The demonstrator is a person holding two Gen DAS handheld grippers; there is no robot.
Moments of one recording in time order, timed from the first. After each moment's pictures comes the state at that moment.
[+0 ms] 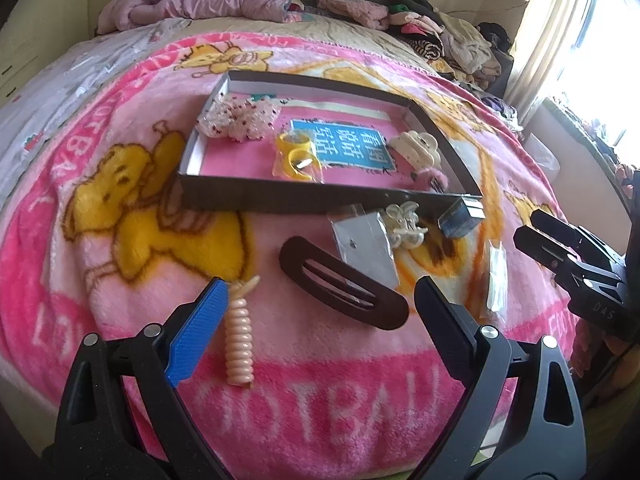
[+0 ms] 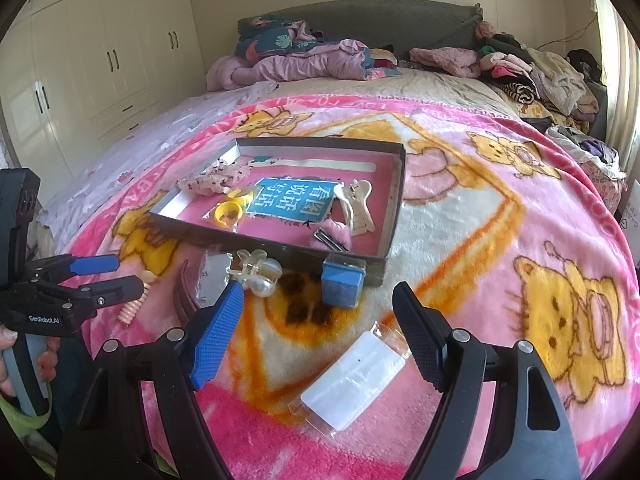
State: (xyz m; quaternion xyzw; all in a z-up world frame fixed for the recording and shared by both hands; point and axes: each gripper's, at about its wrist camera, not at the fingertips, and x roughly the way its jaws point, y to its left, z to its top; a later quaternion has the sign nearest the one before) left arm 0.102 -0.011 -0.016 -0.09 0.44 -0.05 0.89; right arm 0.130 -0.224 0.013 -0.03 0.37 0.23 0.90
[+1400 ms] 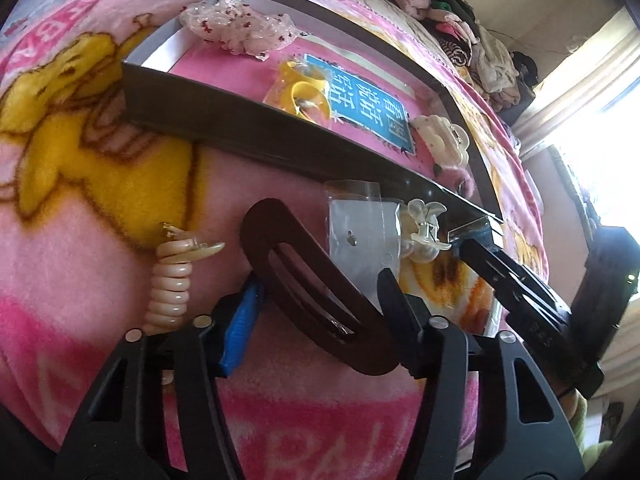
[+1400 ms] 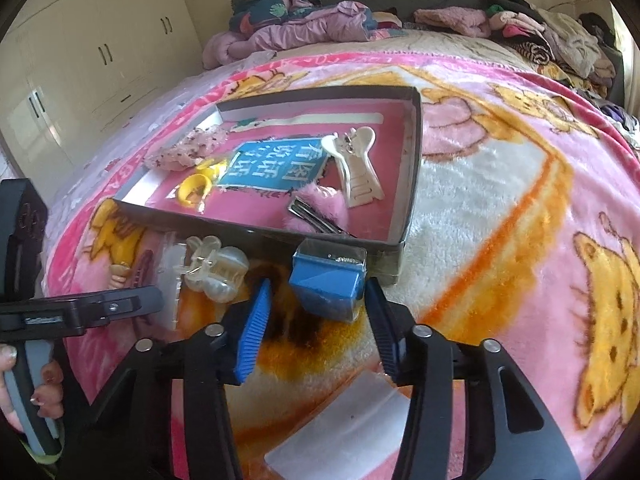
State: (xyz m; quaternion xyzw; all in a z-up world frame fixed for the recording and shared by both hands) left arm 0.136 0.000 -0.071 -0.25 0.49 -0.05 0.83; right arm 0.189 -0.214 -0.048 -0.01 0.43 0.25 0.87
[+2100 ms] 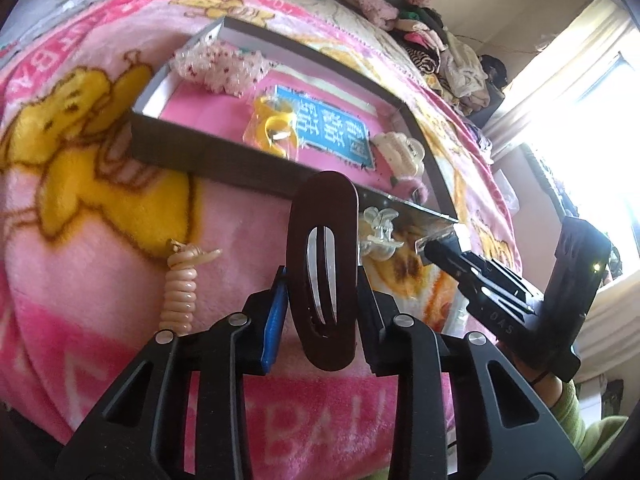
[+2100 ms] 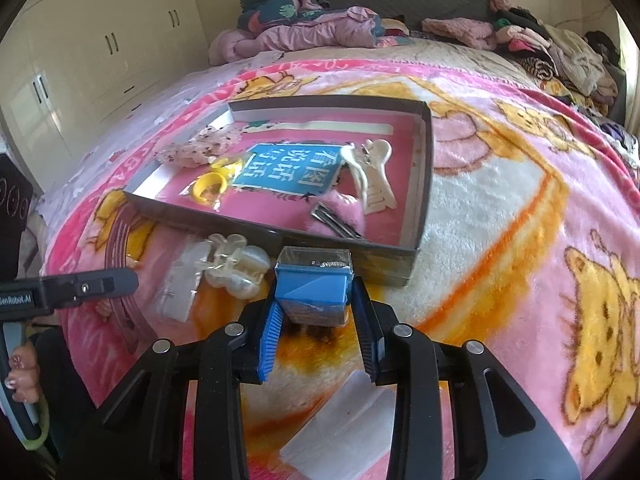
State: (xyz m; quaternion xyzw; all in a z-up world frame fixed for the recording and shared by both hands) left arm 0.118 0.007 -0.037 -0.24 0.45 -0.10 0.85; right arm 0.173 -0.203 -0.030 -0.04 0.41 0.26 0.87
